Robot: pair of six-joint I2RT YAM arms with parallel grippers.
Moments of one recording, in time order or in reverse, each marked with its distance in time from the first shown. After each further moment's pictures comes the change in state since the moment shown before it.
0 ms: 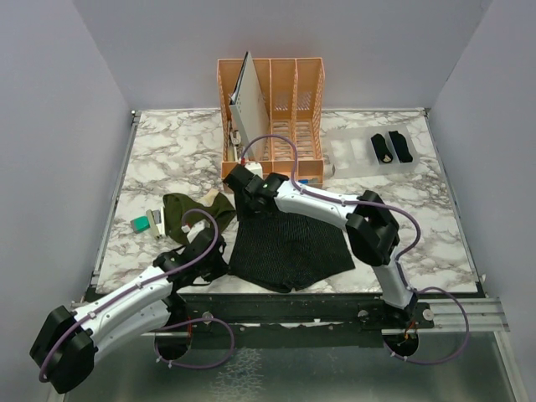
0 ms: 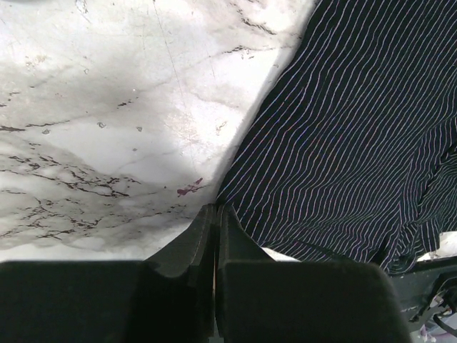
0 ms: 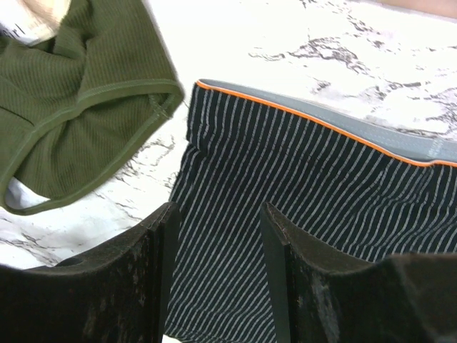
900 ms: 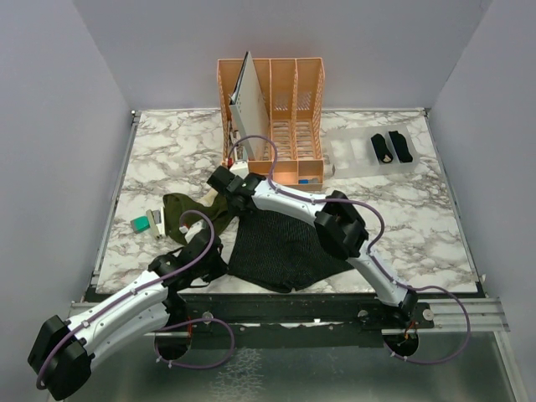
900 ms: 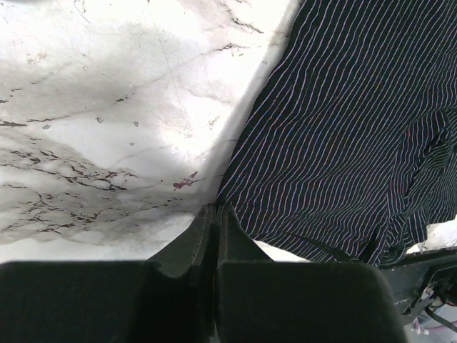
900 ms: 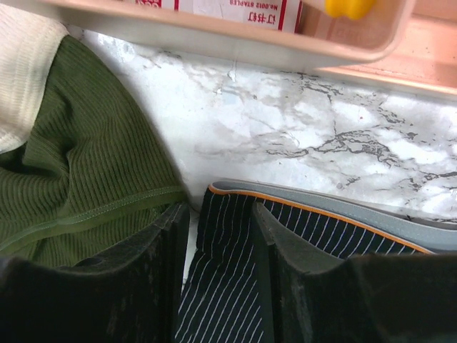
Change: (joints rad) left arm -0.002 -0.081 -0.010 -0.026 0.000 0.000; right arm 0.005 0.304 0.325 -0.069 0.124 -0.003
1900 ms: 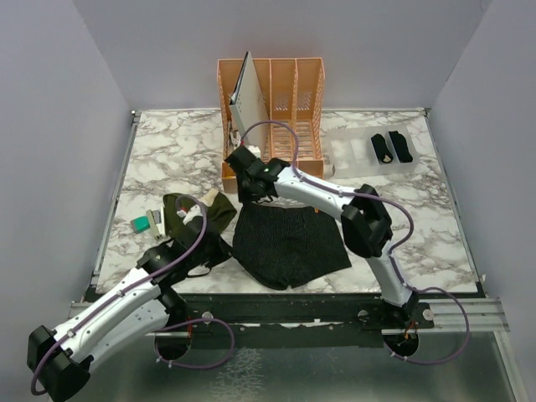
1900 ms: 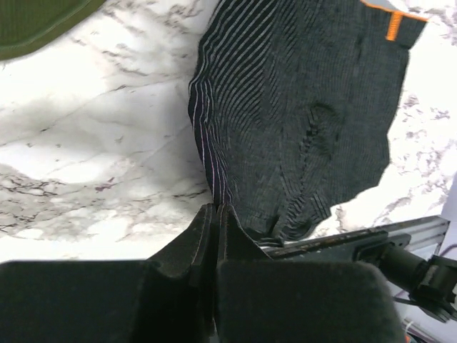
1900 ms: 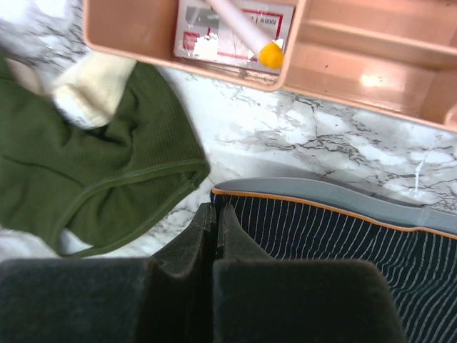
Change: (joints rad) left arm 0.000 -0.040 0.167 -0.057 0.000 0.016; right arm -0.070 -0.169 -0.120 0.078 -0.153 -0.061
